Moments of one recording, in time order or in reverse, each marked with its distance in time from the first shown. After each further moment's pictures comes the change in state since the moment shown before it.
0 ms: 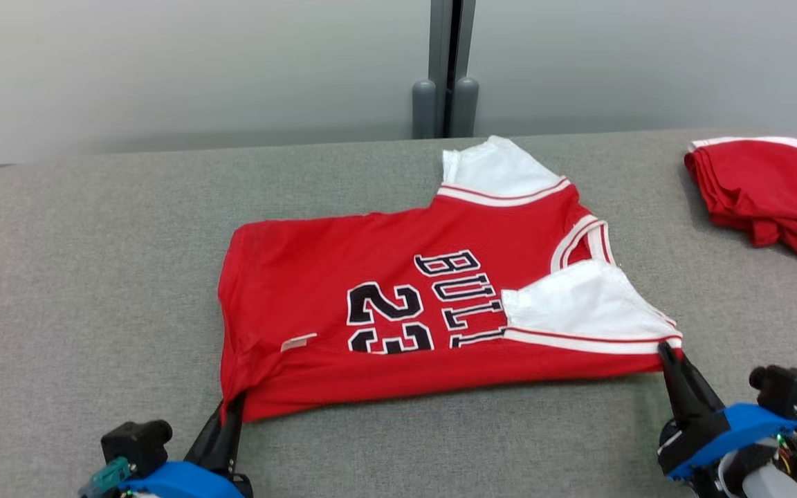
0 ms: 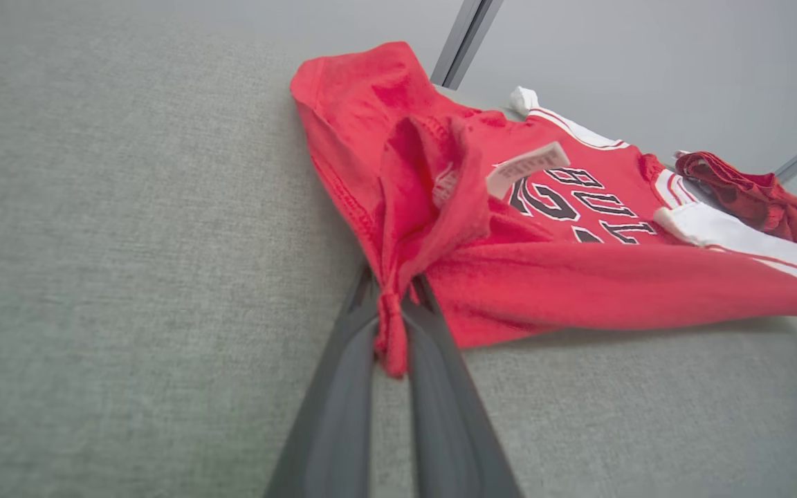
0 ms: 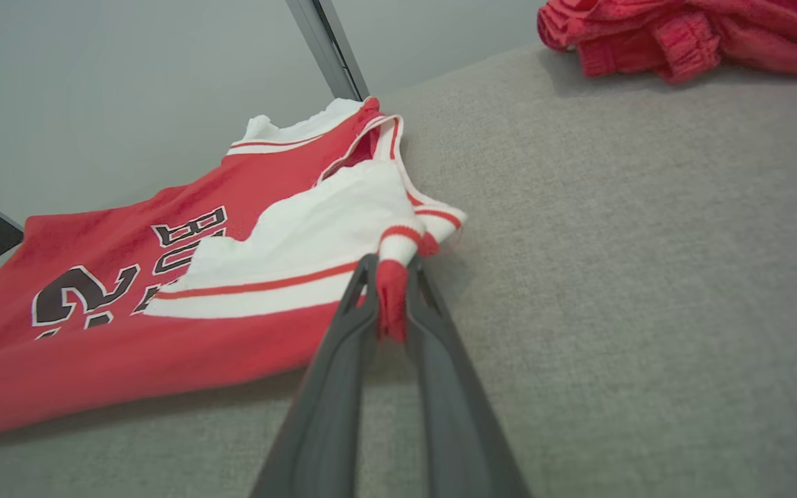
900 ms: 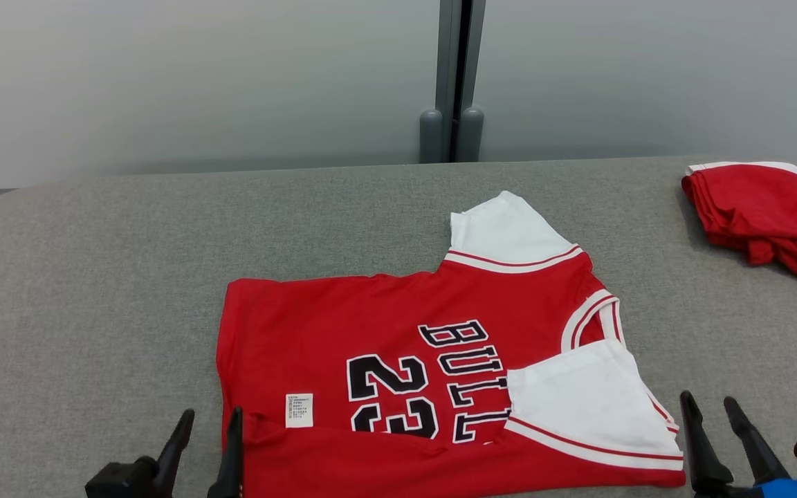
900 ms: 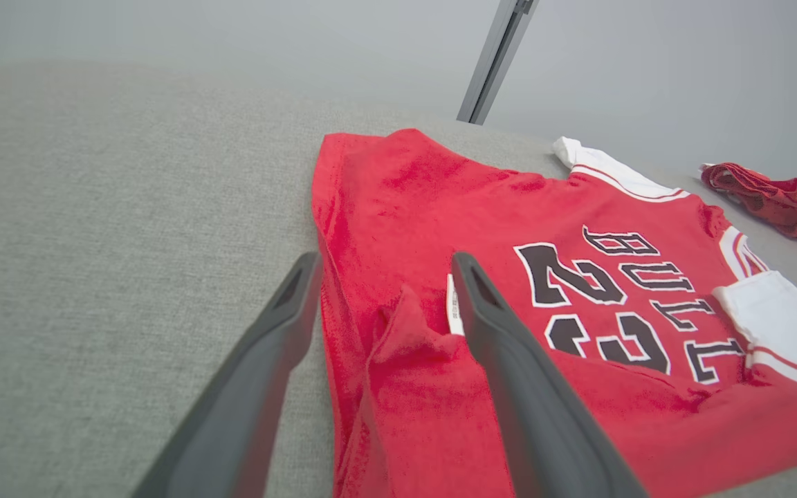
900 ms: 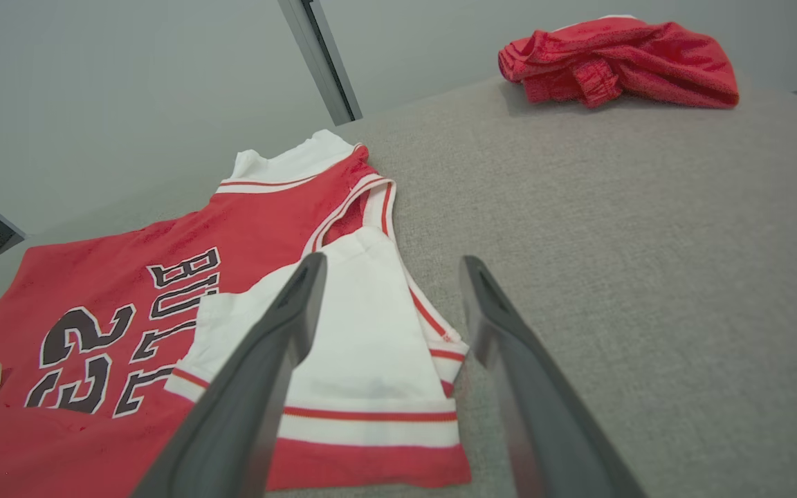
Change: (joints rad) left arm 0.225 0.043 0.058 -0.282 0.108 0.166 0.002; right arm 0.418 0.124 -0.300 -0.504 -0.232 0.000 0.163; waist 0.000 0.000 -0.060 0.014
